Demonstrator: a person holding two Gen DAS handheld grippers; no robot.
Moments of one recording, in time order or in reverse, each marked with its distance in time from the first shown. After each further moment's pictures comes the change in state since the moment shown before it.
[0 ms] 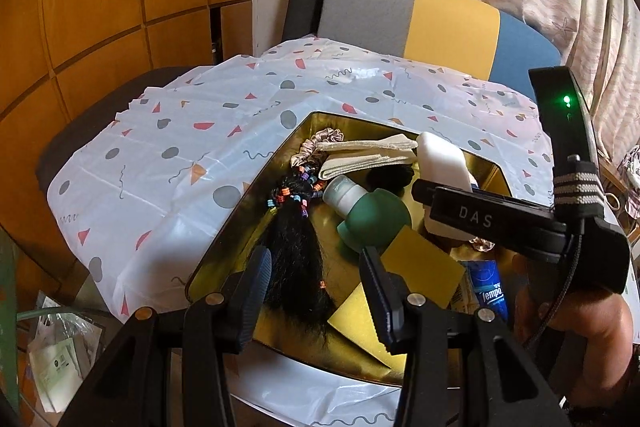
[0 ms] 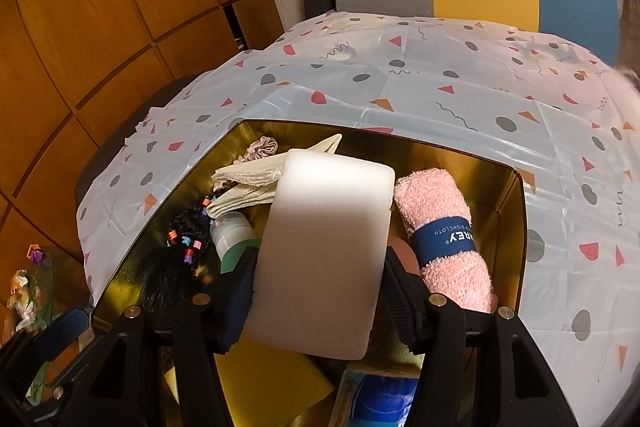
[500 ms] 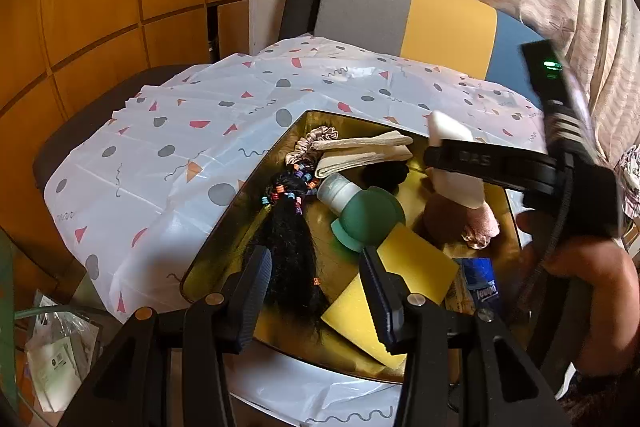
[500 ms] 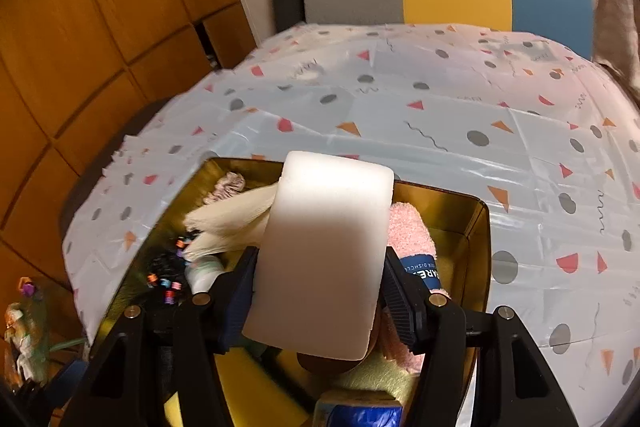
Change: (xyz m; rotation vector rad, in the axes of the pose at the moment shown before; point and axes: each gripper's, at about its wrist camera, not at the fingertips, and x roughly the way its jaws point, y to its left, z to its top) left arm -0.001 -0.003 -0.002 0.002 0.006 -0.016; right arm 0.001 -0.015 0.027 0.068 -0.015 -0.076
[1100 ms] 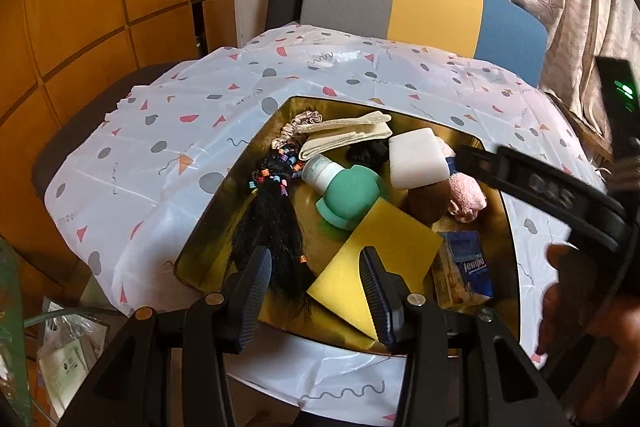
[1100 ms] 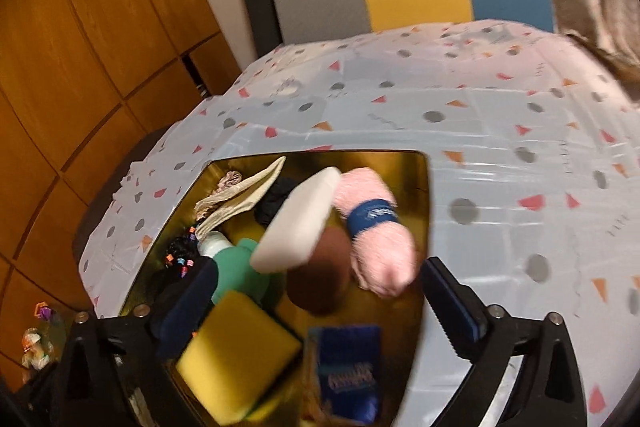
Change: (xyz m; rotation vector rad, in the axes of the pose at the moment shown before) left arm -0.011 -0.014 -0.007 0.059 0.048 0.001; right arm -0.066 -0.021 -0.051 0.126 -0.102 -0.005
